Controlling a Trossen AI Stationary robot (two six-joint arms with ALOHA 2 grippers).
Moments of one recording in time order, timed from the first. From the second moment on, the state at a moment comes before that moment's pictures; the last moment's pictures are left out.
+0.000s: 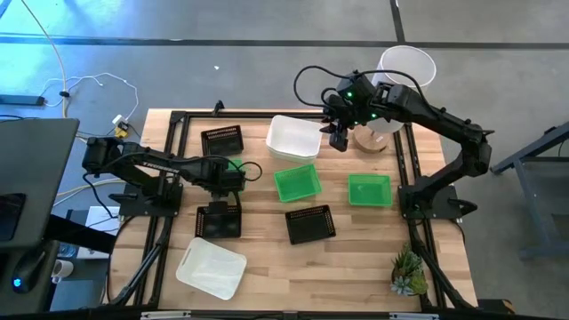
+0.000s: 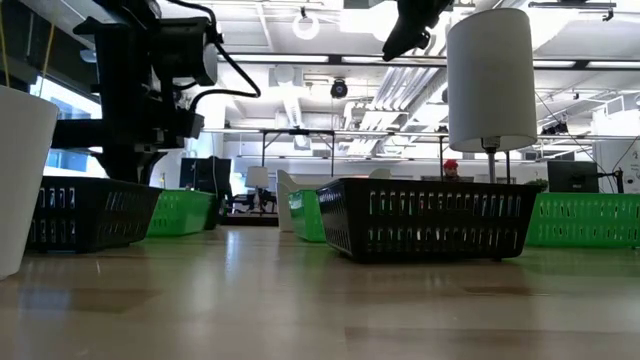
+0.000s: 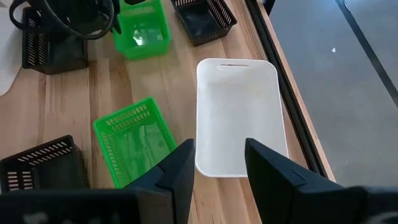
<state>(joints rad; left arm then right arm) 0.15 1.40 0.74 -0.84 -0.20 -0.01 -0.42 1.48 1.65 -1.00 -0.11 -0.19</state>
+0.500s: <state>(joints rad) 0.12 1.40 0.80 -0.82 -0.22 -0.20 -0.34 1.48 1.65 -1.09 0.16 0.07</state>
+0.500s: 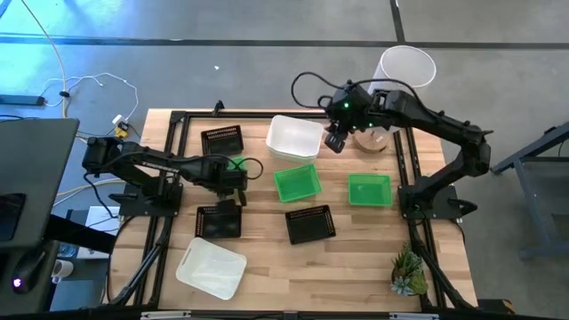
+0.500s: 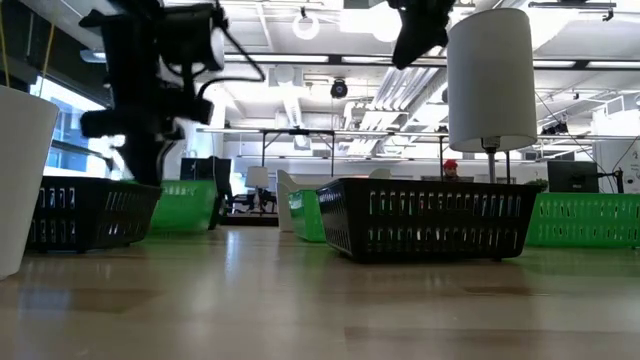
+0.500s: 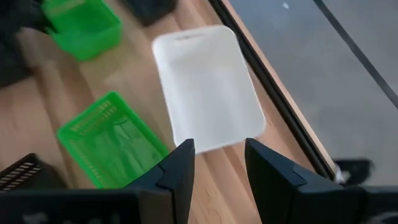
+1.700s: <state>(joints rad) 0.09 1.50 1.10 -0.27 -0.33 -0.19 -0.22 1.48 1.65 -1.25 0.54 0.52</state>
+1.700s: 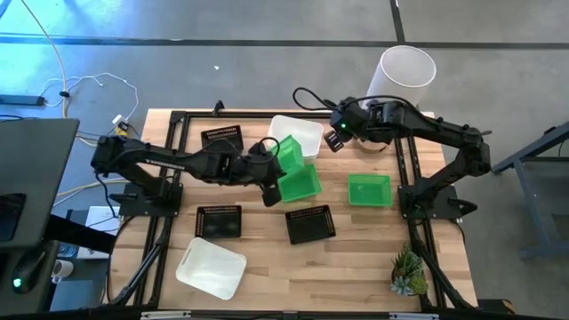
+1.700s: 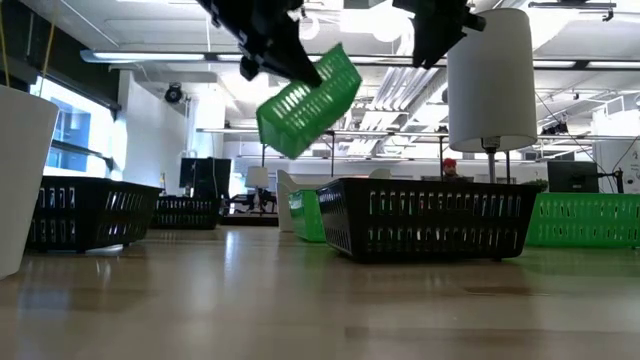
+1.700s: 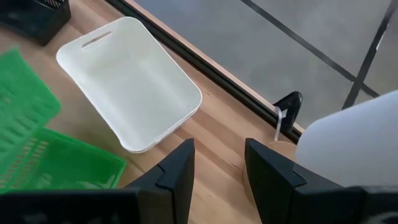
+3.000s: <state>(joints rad) 0.08 1.71 1.10 -0.21 -0.22 -0.09 -0.22 1.48 1.65 -1.28 0.57 0.52</state>
